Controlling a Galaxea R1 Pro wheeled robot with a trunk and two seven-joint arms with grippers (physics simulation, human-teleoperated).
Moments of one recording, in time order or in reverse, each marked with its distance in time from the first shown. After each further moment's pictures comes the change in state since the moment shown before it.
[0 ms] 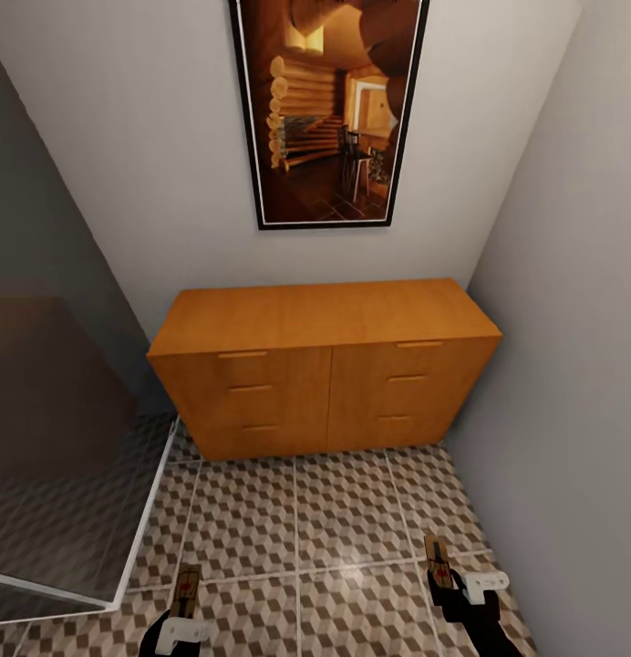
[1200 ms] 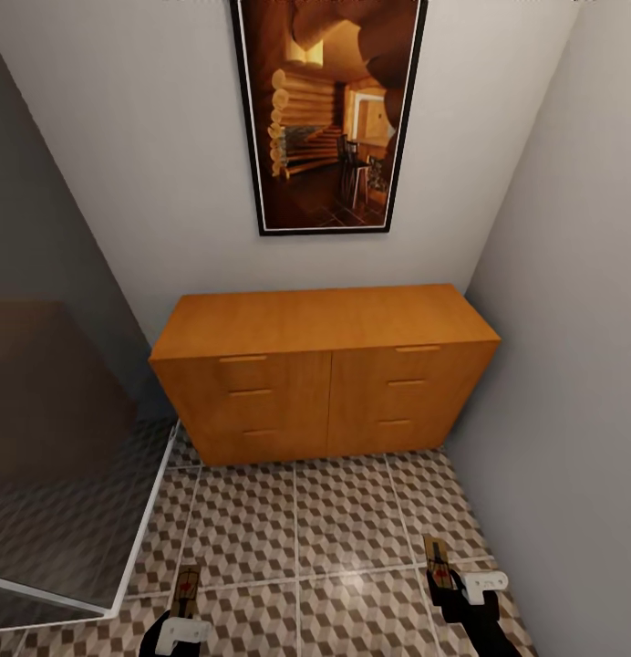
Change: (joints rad) left arm 0.000 0.000 0.000 0.000 0.000 0.000 0.000; right arm 0.000 0.002 0.000 0.001 0.002 0.001 0.000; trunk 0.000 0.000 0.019
